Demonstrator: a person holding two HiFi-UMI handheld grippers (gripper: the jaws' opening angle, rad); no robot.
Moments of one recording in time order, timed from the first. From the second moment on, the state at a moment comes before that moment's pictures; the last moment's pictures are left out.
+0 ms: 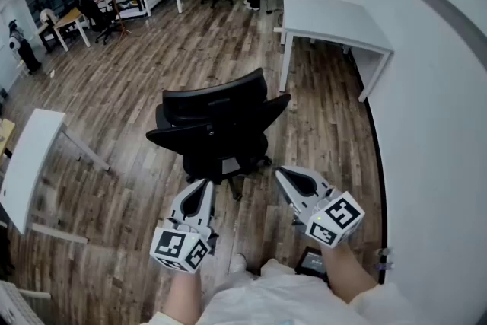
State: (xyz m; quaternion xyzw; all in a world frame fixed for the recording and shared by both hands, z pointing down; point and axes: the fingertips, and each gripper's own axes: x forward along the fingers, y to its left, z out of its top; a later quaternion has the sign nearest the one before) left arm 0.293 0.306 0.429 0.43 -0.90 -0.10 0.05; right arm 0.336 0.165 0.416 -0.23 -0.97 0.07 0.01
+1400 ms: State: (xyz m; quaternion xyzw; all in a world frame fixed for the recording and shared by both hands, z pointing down) left arm 0.192 0.302 0.439 0.39 -0.92 0.00 0.03; right arm 0.249 0.170 0.436 -0.28 -0.96 0.02 0.03
